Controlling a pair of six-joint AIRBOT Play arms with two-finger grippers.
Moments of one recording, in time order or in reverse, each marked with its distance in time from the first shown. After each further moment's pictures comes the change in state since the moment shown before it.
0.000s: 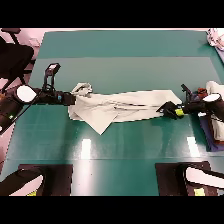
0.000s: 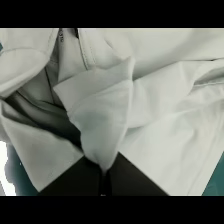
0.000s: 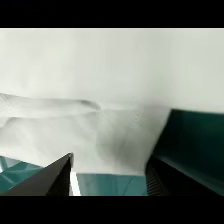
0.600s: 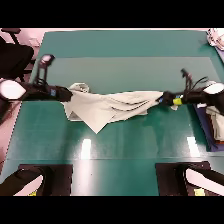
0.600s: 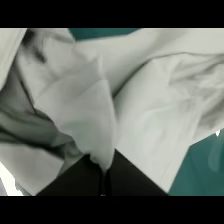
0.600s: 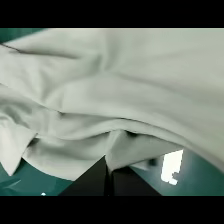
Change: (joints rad) left arm 0.000 0.095 0.109 0.024 -0.111 0.003; right arm 0.116 0.143 0.134 0.096 0.003 -0.035
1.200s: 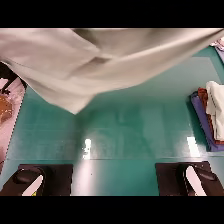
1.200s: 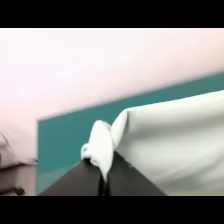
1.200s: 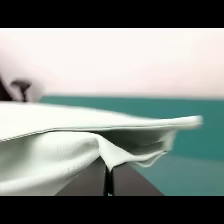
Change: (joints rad) left arm 0.000 0.326 0.631 0.481 -0.051 -0.099; right arm -0.261 0.530 0.552 0.026 0.005 0.076
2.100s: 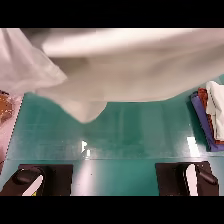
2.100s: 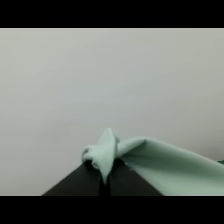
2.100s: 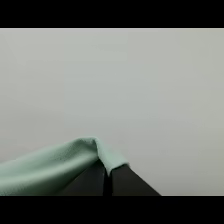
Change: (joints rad) left arm 0.000 0.031 0.197 -0.129 0.066 -0.009; right arm -0.221 0.202 0.135 -0.004 -0.108 -0.097
